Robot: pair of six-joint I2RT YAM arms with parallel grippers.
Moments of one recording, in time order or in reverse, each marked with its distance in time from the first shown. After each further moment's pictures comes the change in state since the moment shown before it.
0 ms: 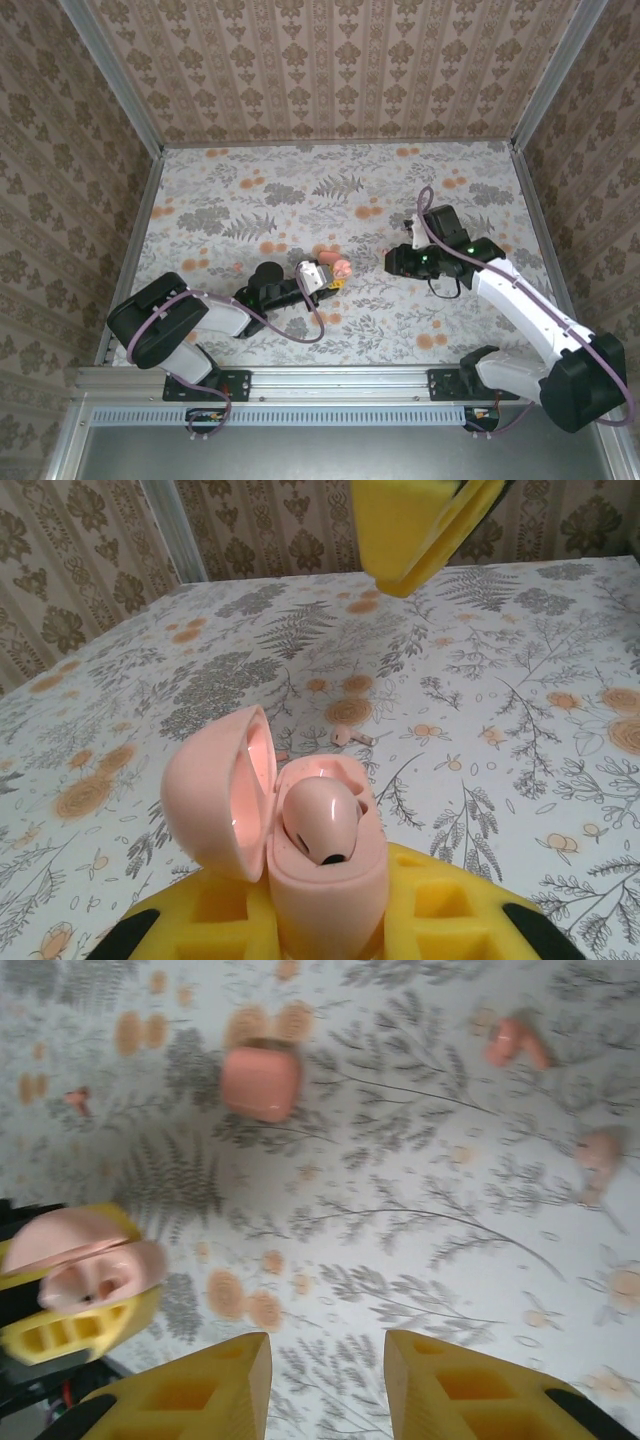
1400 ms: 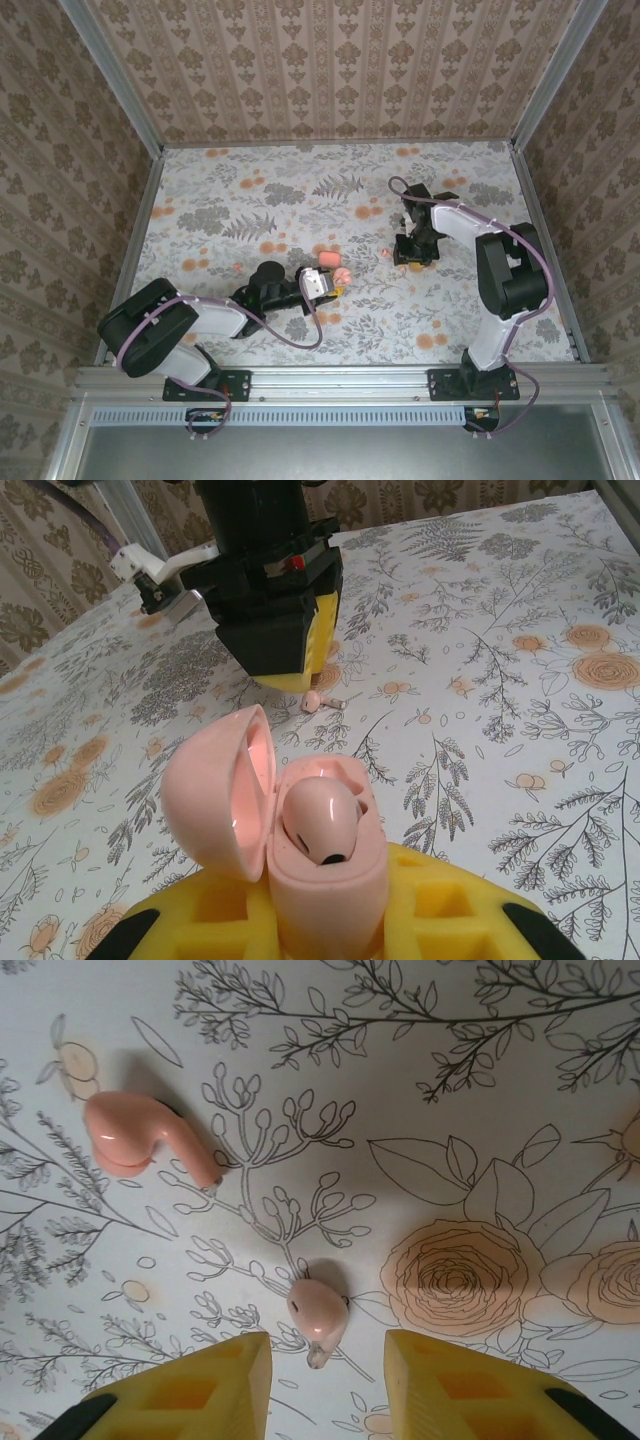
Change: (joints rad) left arm 0.000 -0.064 0.003 -0.158 0.036 0.119; right arm -0.109 0.657 0.320 -0.188 0.199 -0.205
